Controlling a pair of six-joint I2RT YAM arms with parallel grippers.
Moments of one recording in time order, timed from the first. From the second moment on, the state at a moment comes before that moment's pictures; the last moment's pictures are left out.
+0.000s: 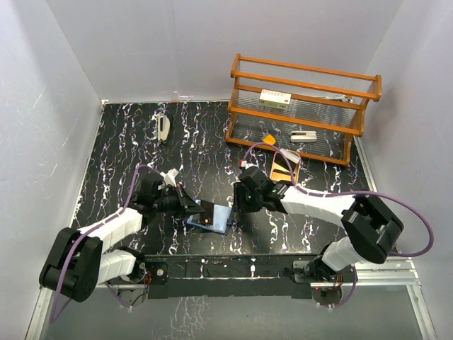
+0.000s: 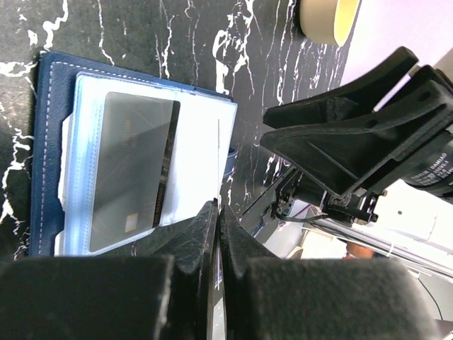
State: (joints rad) left arm -0.35 1.16 0.34 0.09 0.65 -0.90; right arm 0.83 1.45 0.79 -0.26 -0.03 0.66
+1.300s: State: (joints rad) left arm -0.31 1.27 0.40 0.02 0.68 -0.80; right arm 0.82 1.68 0.88 -0.10 -0.05 0.42
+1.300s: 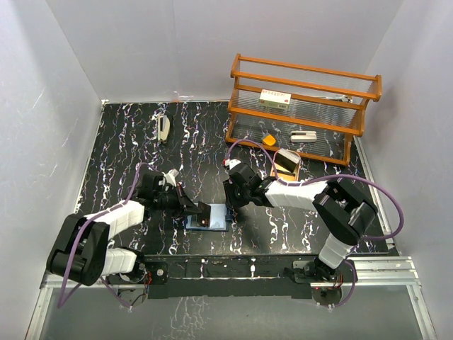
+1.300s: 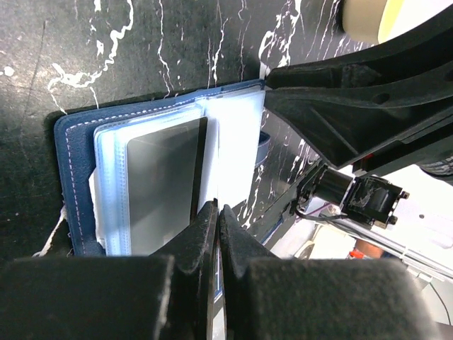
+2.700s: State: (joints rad) left arm -0.30 1.36 0.27 0.30 0.69 -0.89; right arm 0.81 1.56 0.85 -0.18 -0.08 0.55
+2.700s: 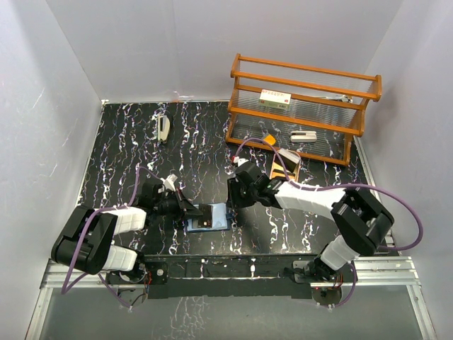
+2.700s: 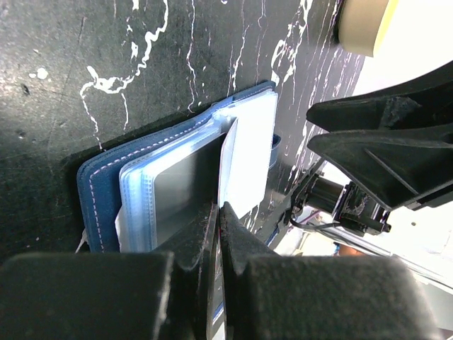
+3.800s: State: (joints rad) left arm -0.30 1.36 0.21 0.44 0.67 -0.95; right arm 0.85 1.57 0.75 -0.06 -0.23 0.71
